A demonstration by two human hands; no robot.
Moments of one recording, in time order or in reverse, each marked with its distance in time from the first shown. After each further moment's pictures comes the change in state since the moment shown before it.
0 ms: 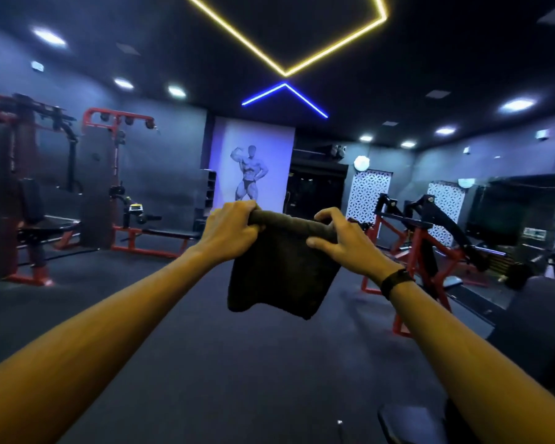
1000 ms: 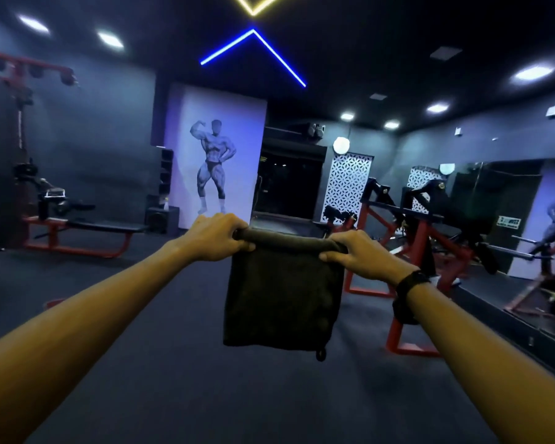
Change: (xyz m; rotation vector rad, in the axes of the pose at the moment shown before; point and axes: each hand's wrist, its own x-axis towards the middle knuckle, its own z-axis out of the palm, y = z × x) left_hand 0.442 -0.280 0.529 0.092 -0.406 0.144; right_hand 0.375 0.569 0.191 -0.221 -0.213 0.108
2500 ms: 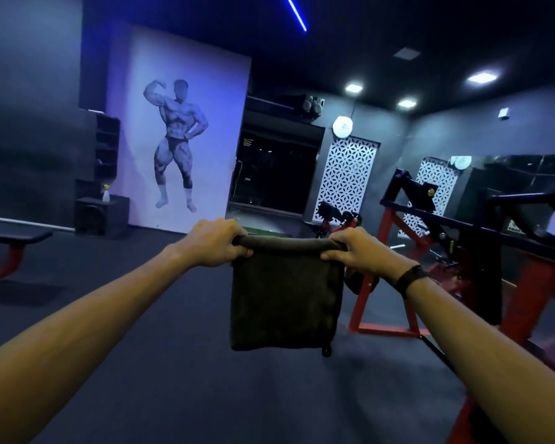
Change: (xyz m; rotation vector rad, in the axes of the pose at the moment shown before) left_hand 0.935 -0.435 0.516 0.015 -0.072 0.072; right_hand 0.818 0.712 0.303 -0.063 -0.103 0.054
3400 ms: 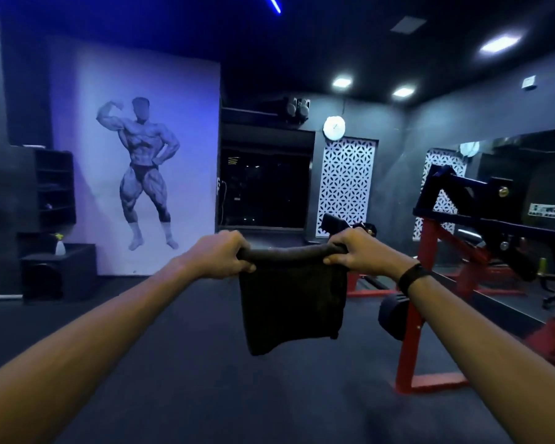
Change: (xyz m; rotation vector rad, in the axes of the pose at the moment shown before) left_hand 0.561 -0.266 0.198 0.003 -0.091 0.025; right_hand 0.519 0.365 0.122 0.042 0.089 0.054
